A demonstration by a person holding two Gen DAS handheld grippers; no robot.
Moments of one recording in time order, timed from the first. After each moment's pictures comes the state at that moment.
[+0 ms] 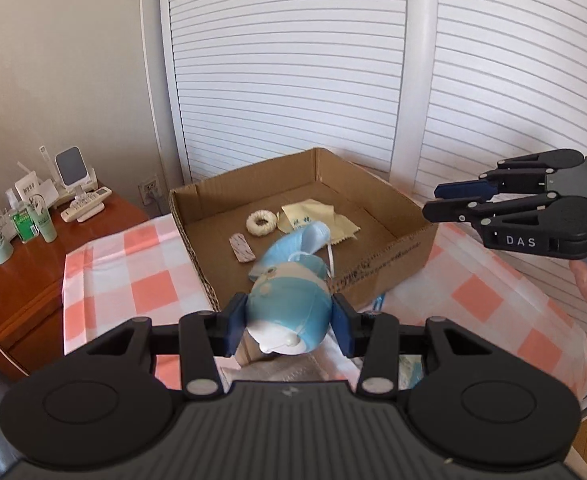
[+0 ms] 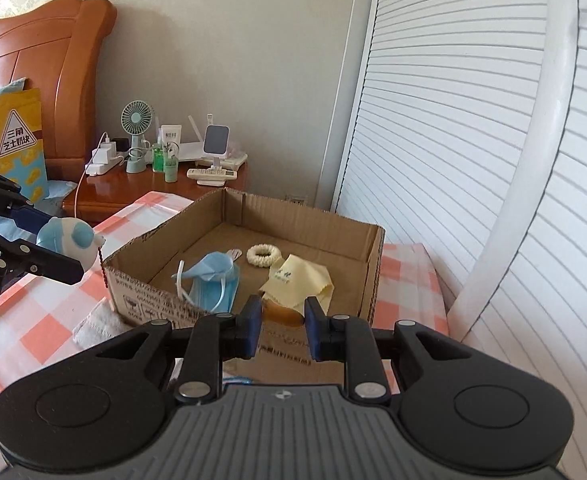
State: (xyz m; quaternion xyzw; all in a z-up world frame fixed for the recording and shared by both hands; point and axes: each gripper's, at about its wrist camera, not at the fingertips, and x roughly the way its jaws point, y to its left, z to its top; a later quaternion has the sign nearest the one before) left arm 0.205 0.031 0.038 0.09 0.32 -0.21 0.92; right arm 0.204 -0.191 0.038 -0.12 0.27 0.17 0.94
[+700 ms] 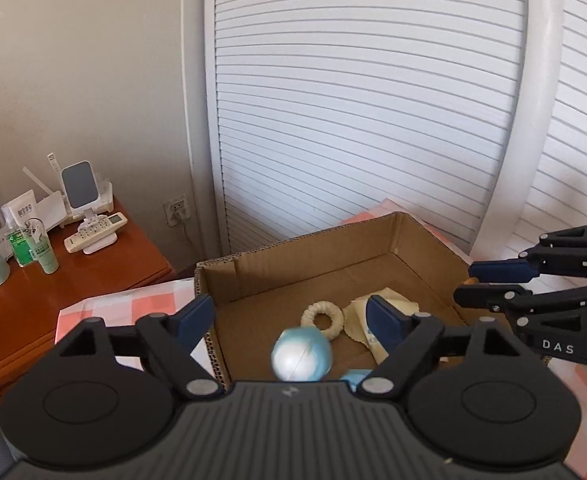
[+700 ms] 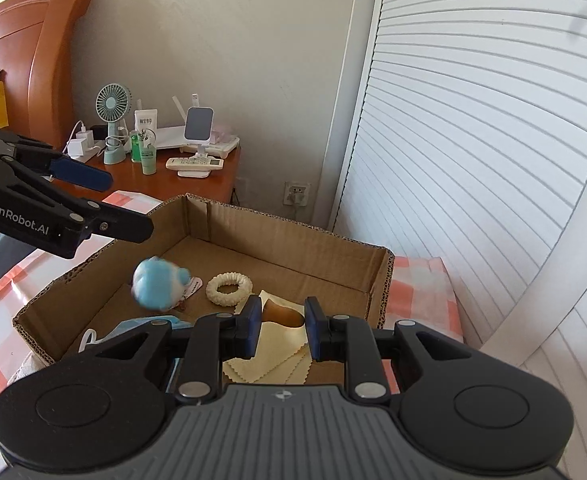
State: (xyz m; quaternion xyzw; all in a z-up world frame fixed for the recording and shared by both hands) left arm 0.339 0.018 0.027 0.04 0.31 -0.15 0.94; right arm 0.328 -0.182 0.020 -0.12 0.30 0.18 0.93
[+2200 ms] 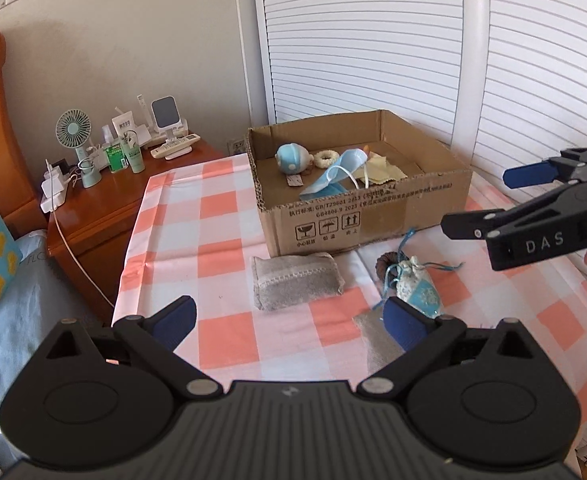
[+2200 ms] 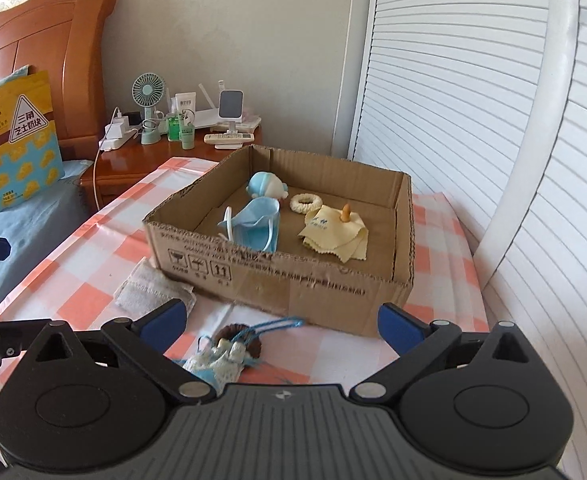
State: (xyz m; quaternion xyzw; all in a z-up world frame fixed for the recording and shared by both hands) left arm 0.096 0.021 0.010 0.07 0.34 -0.05 0.94; right arm 0.155 -0.174 0.014 -0.09 0.32 0.17 0.93
